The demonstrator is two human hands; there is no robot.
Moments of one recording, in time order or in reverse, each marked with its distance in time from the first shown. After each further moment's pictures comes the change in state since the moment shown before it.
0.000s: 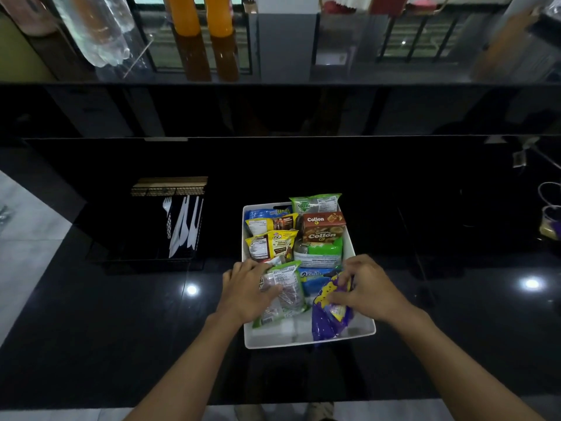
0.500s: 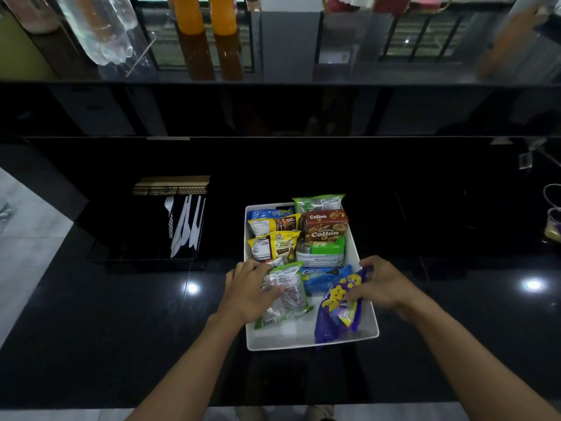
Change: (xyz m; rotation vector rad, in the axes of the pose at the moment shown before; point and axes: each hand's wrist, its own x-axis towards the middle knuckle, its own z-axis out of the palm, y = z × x) left_hand 0.004 -0.002 0.000 -0.025 -0.003 0.004; right_hand 0.008 0.004 -0.016 0.289 -0.093 0.441
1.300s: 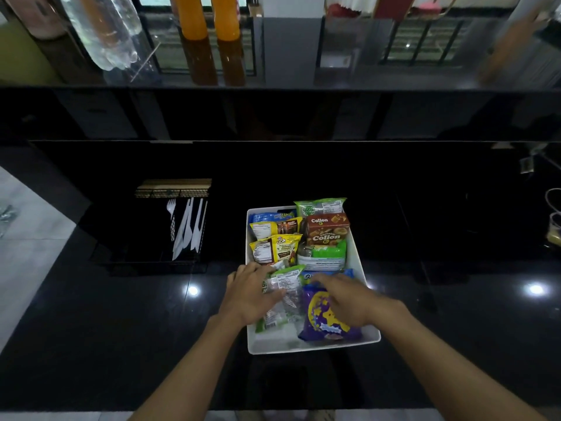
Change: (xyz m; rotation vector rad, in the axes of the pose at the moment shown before) left_hand 0.002 -0.002 -0.001 -0.032 -0.024 -0.004; right_hand 0.005 -0.022 0.041 -0.736 -0.254 -0.424
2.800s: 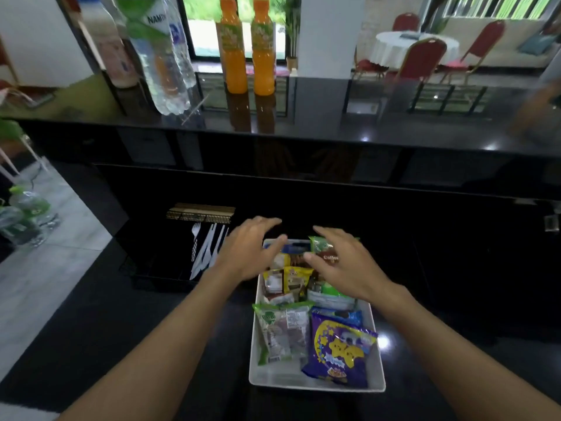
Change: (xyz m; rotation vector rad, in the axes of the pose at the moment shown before) left_hand 0.031 0.055 -0.136 0.030 0.352 0.203; right_hand 0.004 -0.035 -0.093 0.143 0.685 -0.316
